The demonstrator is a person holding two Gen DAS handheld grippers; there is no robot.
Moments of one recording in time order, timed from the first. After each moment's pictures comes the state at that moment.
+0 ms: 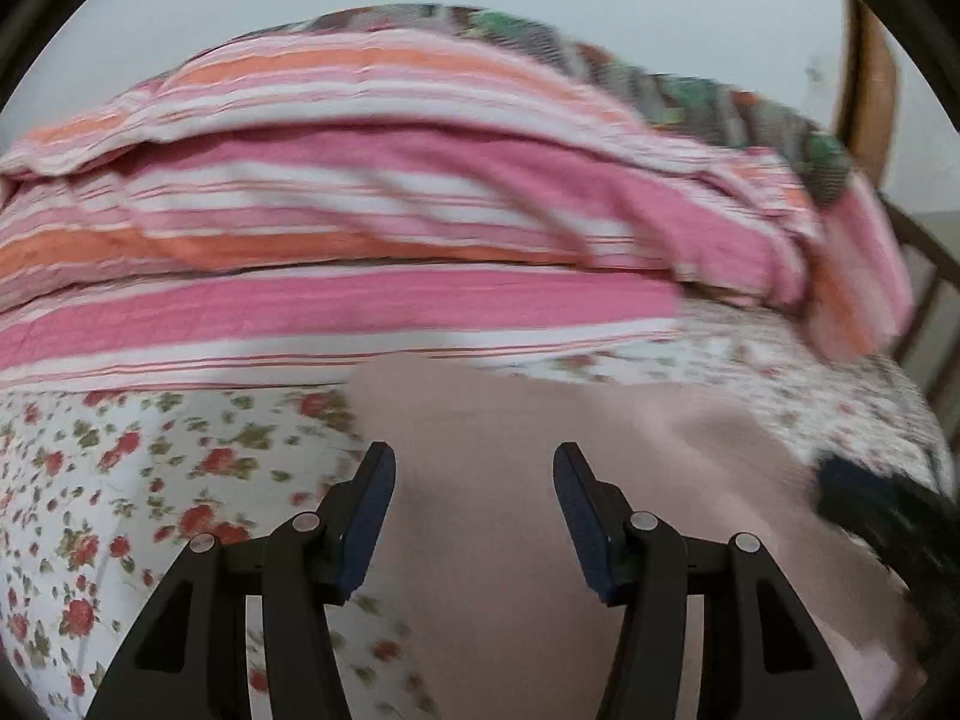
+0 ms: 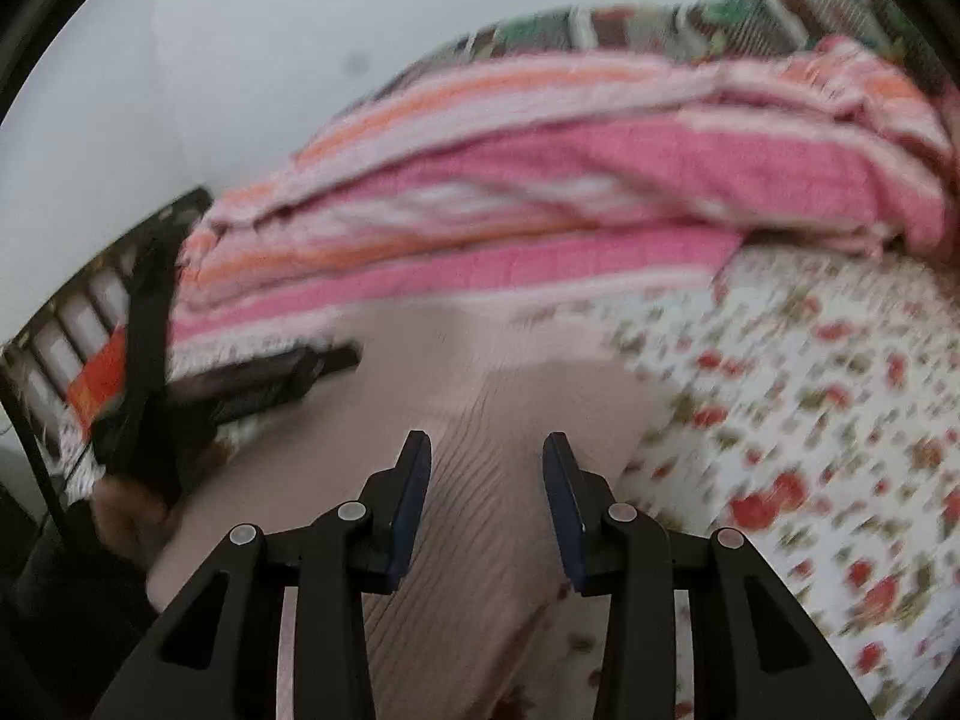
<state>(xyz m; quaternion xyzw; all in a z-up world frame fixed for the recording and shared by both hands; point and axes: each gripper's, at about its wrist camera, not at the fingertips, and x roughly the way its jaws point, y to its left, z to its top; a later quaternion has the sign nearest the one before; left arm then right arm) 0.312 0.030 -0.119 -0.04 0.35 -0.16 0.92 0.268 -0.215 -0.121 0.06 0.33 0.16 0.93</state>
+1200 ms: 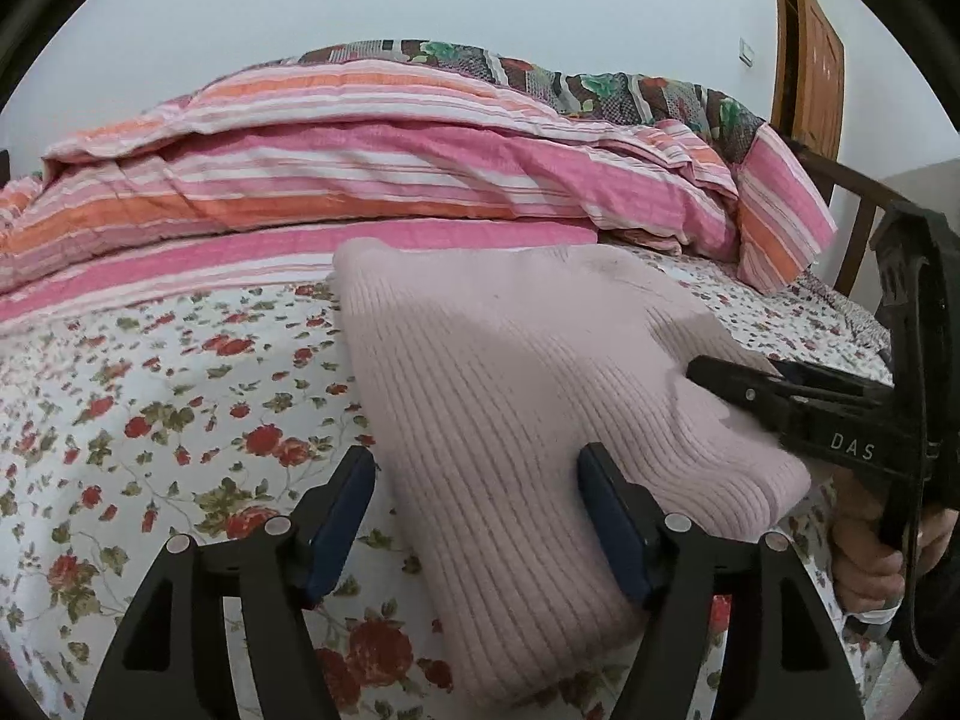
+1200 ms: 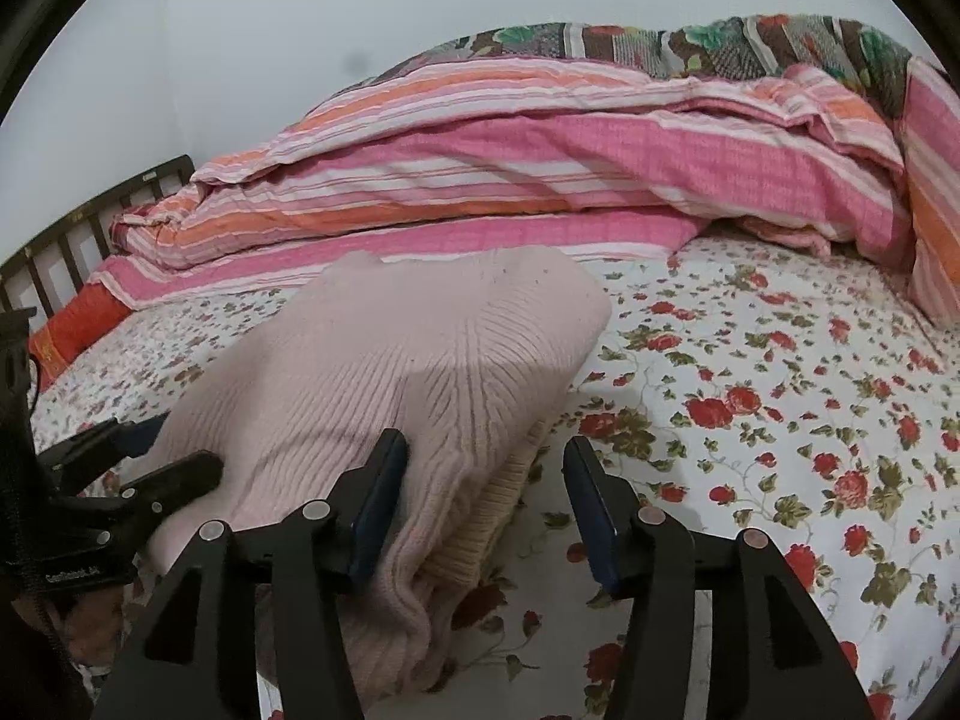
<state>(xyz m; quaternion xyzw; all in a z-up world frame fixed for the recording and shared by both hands) 0.181 0.036 -0.153 -0.02 0.31 -0.17 0.93 0.210 -0.209 -0.157 0.02 0.33 0.15 0.93</state>
